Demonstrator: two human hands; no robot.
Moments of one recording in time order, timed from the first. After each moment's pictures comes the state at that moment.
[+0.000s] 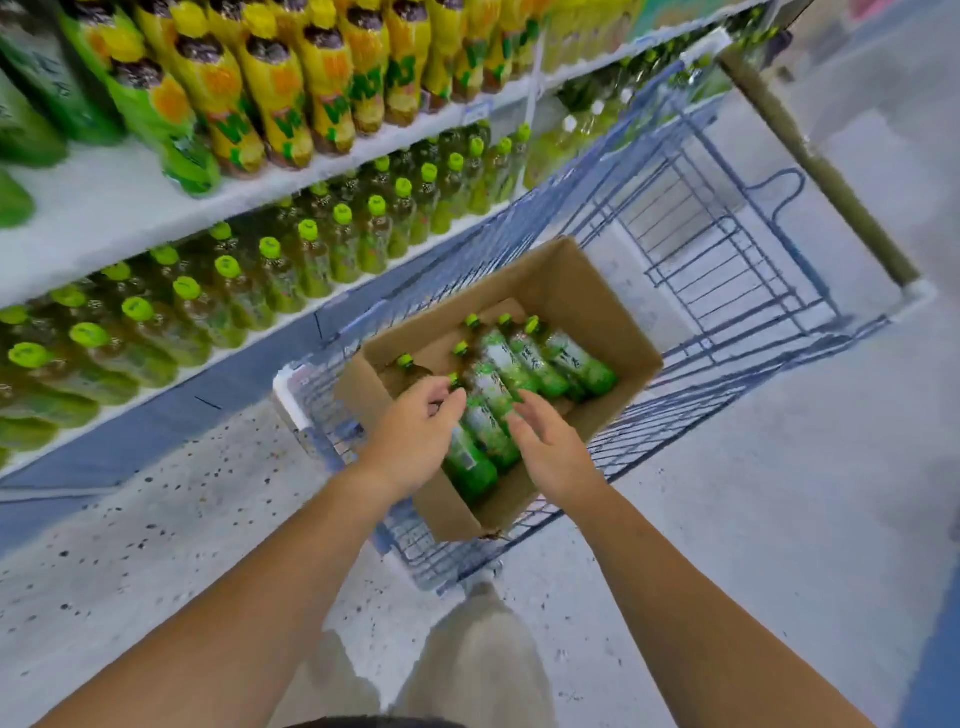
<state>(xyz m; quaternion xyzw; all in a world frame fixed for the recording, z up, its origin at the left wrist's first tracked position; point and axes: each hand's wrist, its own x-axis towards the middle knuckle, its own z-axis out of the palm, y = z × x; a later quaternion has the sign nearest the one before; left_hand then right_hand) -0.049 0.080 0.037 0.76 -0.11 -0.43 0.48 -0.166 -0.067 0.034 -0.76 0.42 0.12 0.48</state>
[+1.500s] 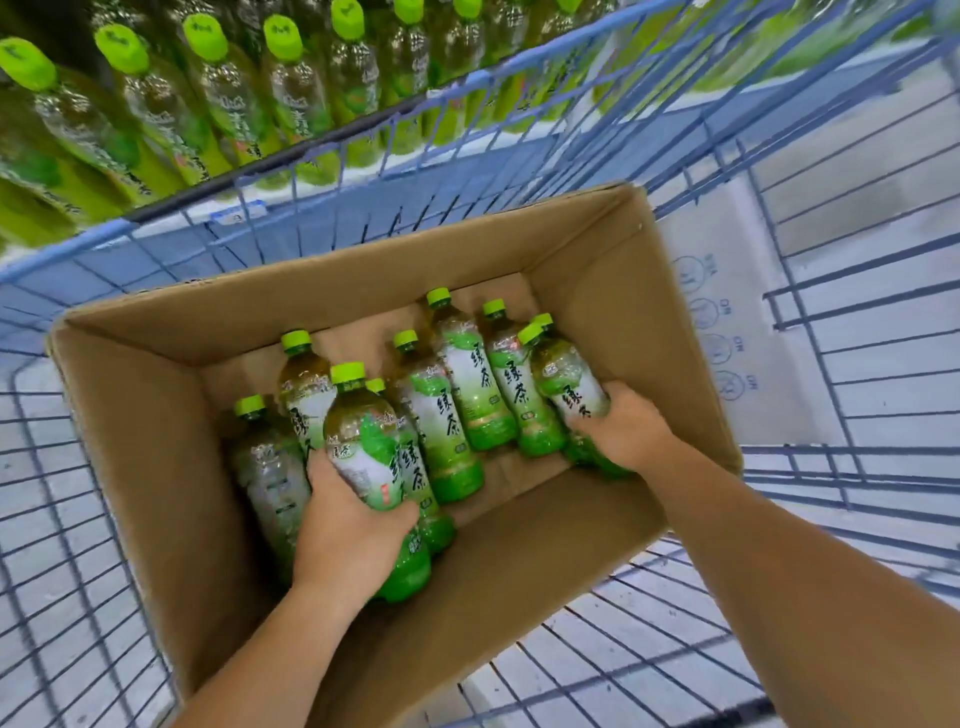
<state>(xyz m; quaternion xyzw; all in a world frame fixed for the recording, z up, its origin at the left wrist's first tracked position) -0.107 -0.081 -0.195 0.79 0.26 -0.35 0.43 -0.104 -0.377 -0.209 -0.84 0.38 0.33 0.18</state>
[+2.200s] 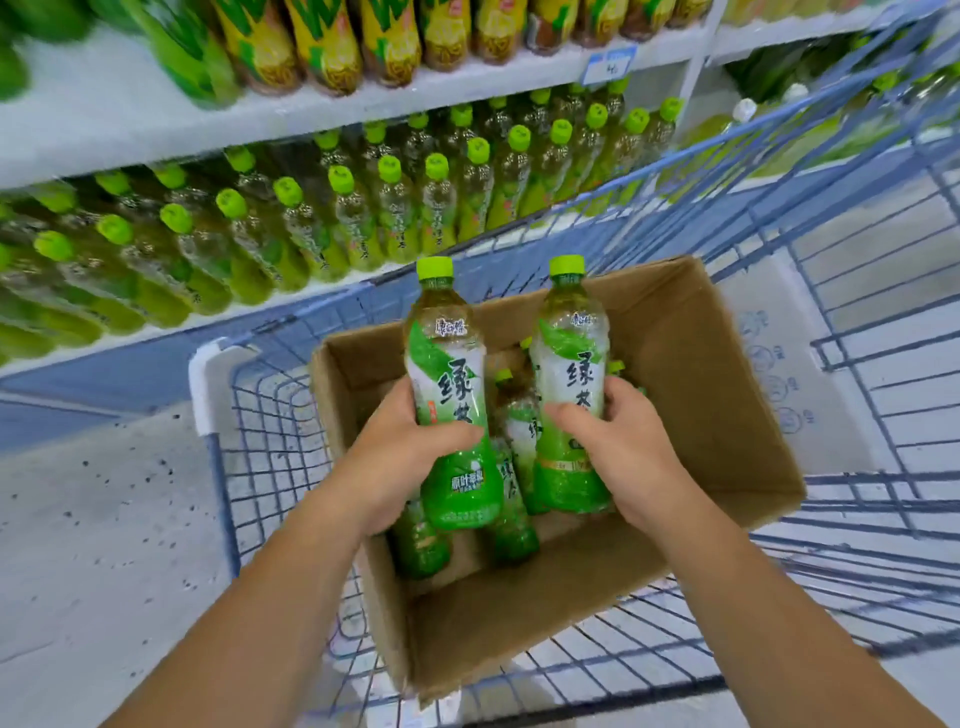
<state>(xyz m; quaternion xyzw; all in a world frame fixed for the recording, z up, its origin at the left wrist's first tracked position) -0.036 -0.025 -0.083 0.64 0.14 -0.37 0.65 -0.087 -0.226 -0.077 -0.71 0.34 0.12 0.61</state>
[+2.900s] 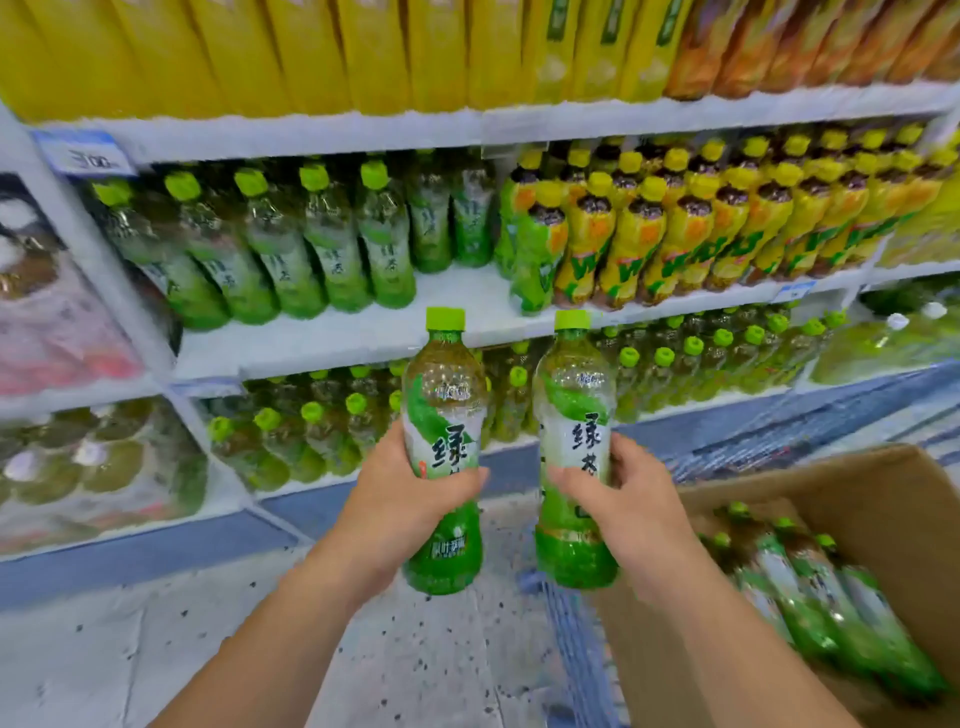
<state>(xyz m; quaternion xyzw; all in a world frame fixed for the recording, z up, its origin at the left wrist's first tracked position) 0.053 0.298 0.016 0.71 0.11 -0.18 0.67 0.018 0.097 0.006 -0.75 0.22 0.05 0.63</state>
